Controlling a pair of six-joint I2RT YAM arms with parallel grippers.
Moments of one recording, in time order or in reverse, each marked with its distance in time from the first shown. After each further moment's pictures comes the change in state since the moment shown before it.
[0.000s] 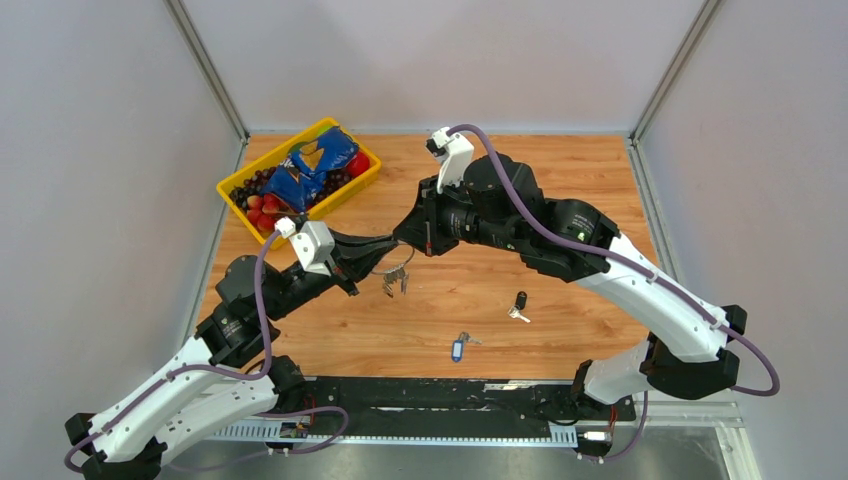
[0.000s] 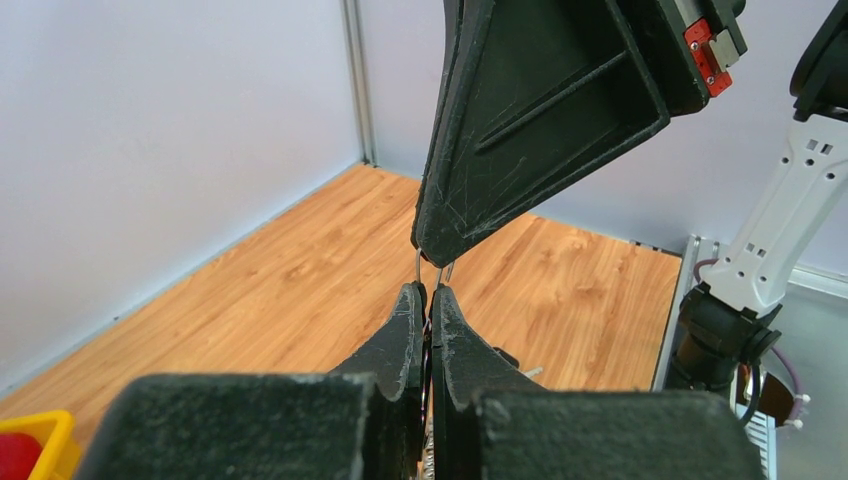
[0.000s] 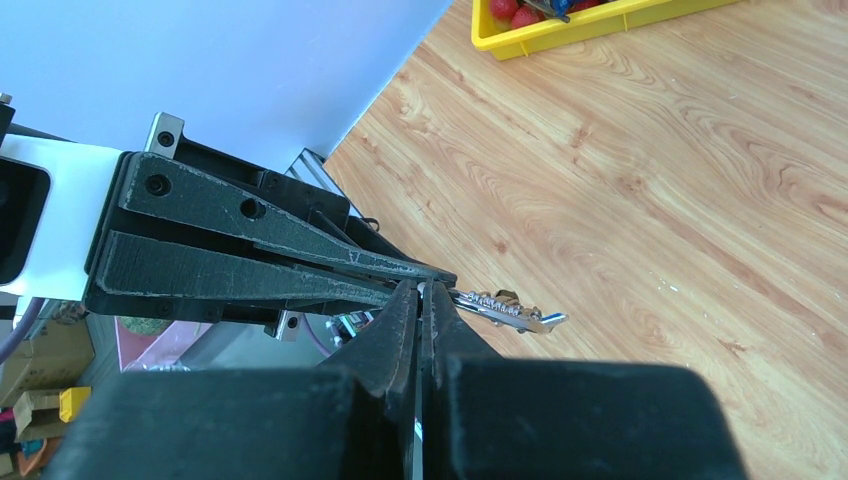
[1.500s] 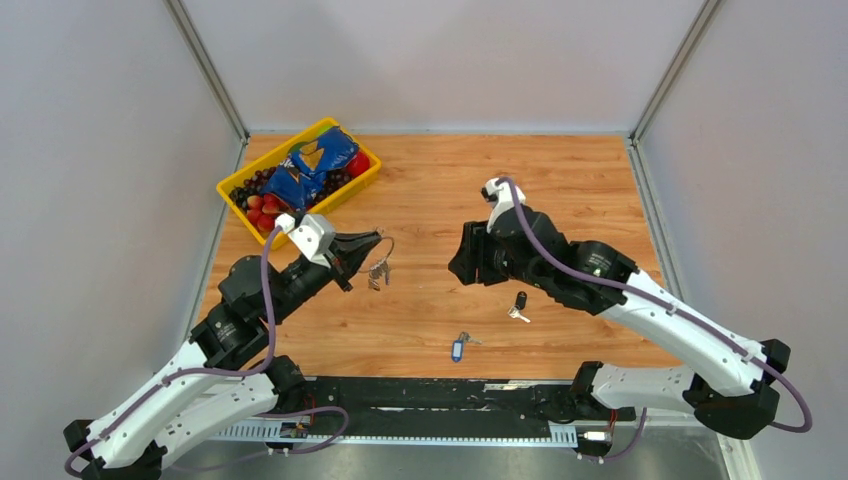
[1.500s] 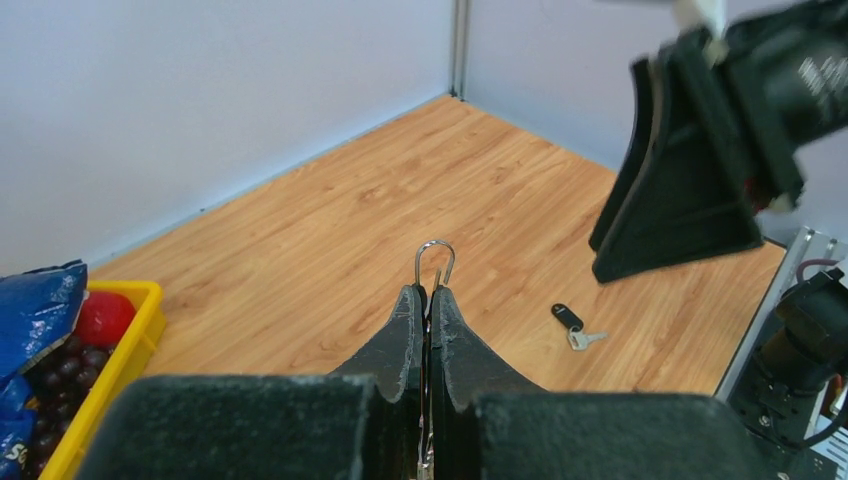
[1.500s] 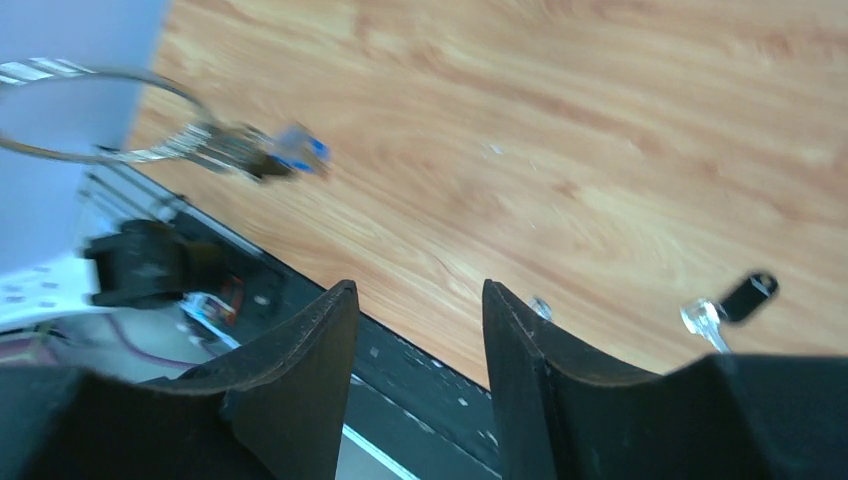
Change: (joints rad) left arm 0.010 -0.027 -0.001 -0.148 -0.186 -0.001; right arm -0.085 -0.295 -0.508 0.002 0.163 0.080
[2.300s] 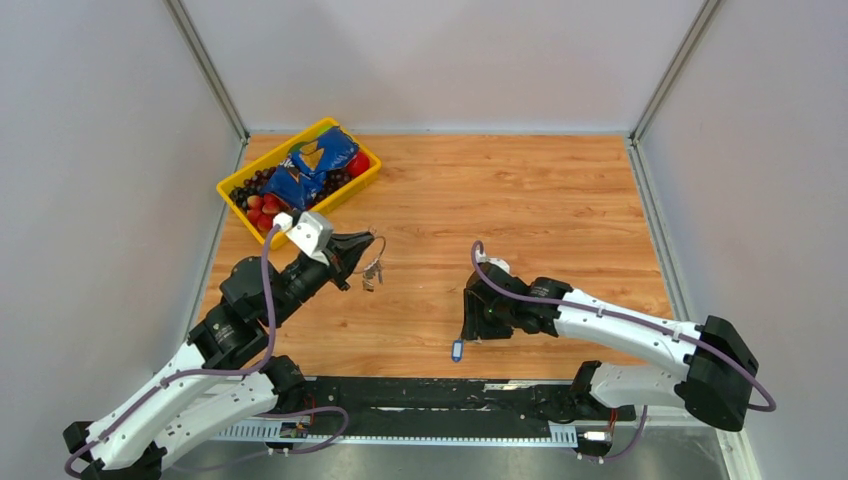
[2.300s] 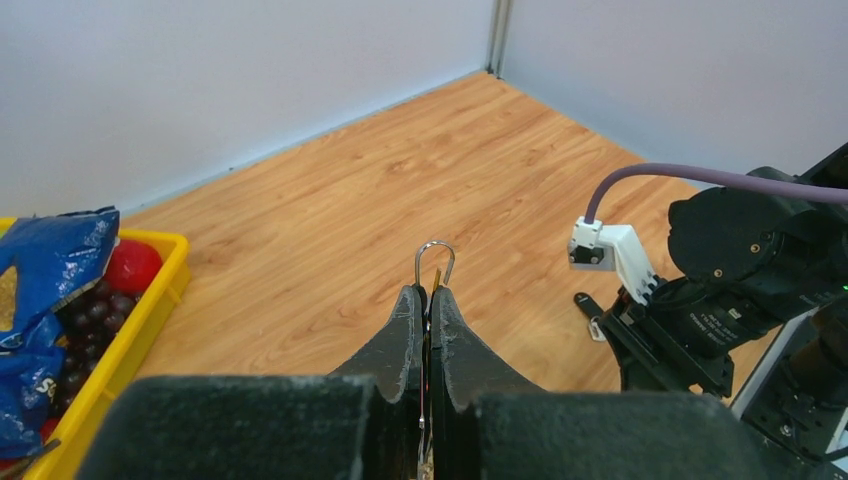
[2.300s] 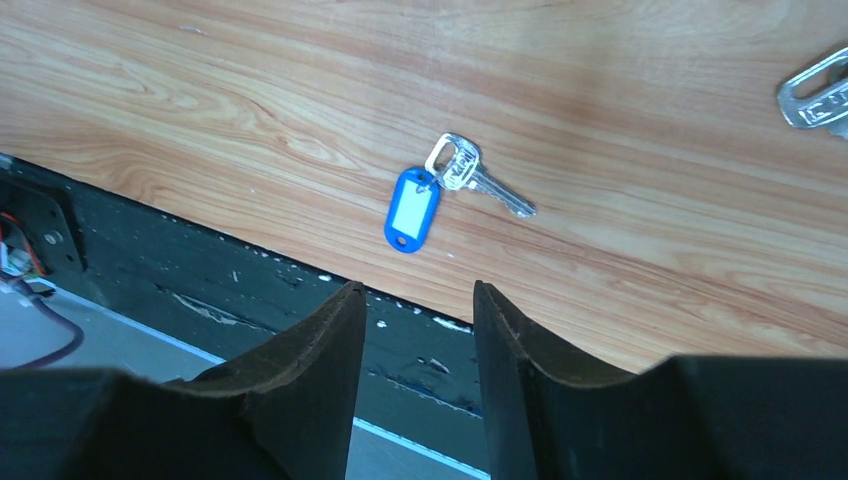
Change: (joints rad) left arm 0.000 -0.014 -0.002 -0.053 -0.095 -0.026; right arm -0.008 0.049 -0.596 0.131 -0.171 0.241
